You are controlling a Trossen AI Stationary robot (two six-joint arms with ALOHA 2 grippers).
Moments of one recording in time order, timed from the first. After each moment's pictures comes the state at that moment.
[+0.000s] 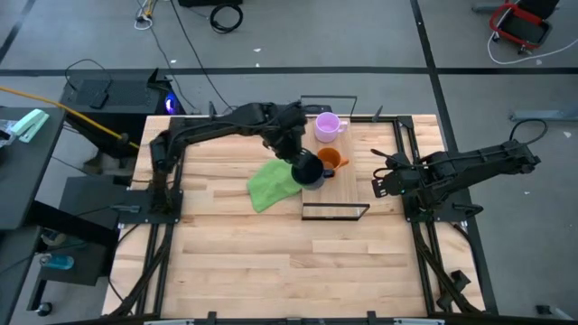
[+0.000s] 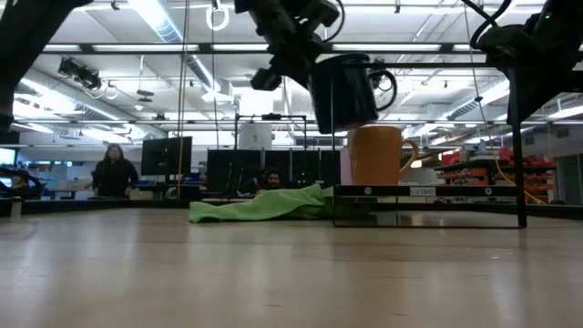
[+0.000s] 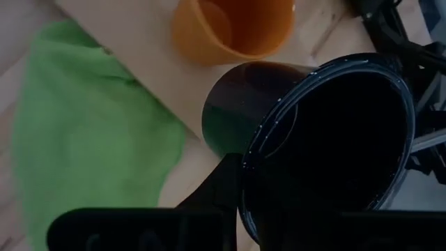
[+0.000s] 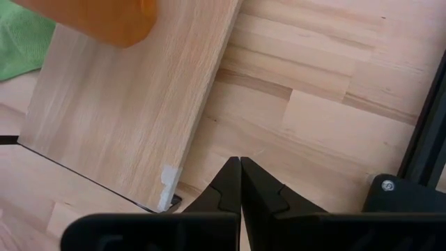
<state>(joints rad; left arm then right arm) 0.28 1.97 1.96 -1.05 0.28 -0.59 0.19 0.80 0.76 -1.23 0.35 1.42</state>
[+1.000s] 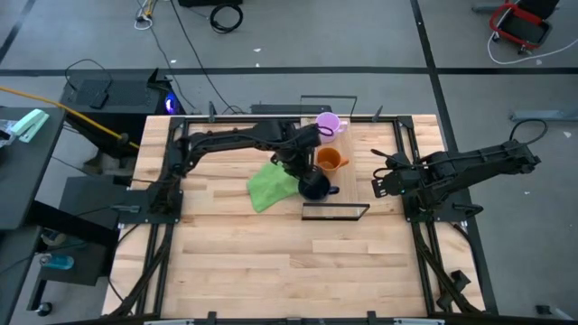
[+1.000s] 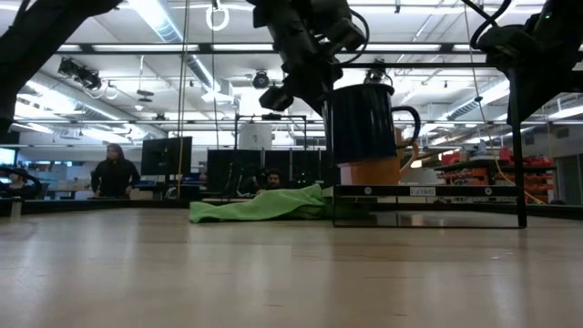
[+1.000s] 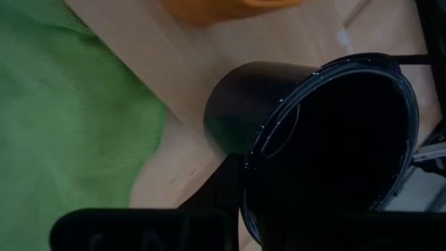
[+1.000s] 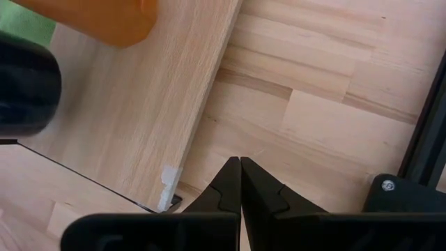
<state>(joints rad) 0.21 2.12 2.01 -1.05 0.27 -0.71 0.19 0.80 0.76 -1.23 0.35 1.42</state>
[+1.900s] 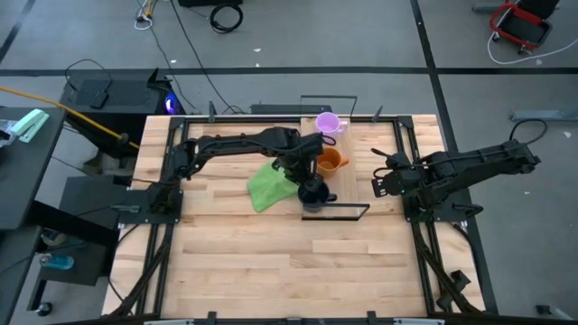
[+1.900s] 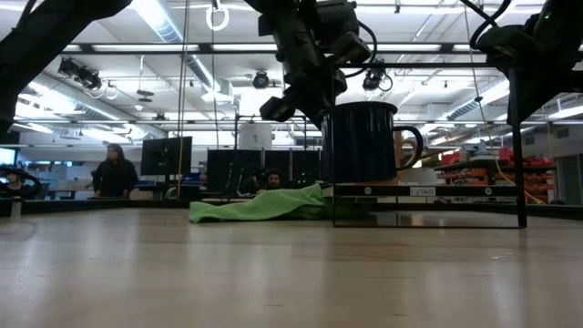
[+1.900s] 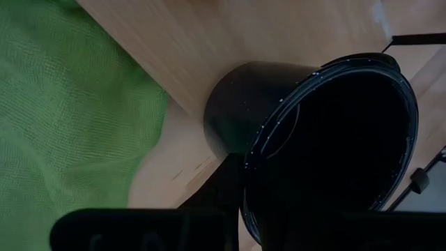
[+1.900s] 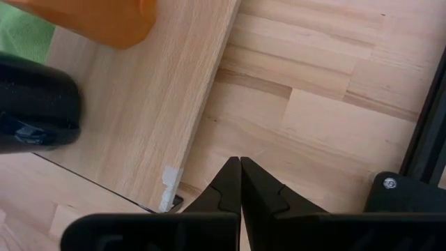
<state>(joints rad) 0.18 2.17 2.01 -1.06 0.27 -0.72 0.19 0.81 0.76 -1.23 0.35 1.44</state>
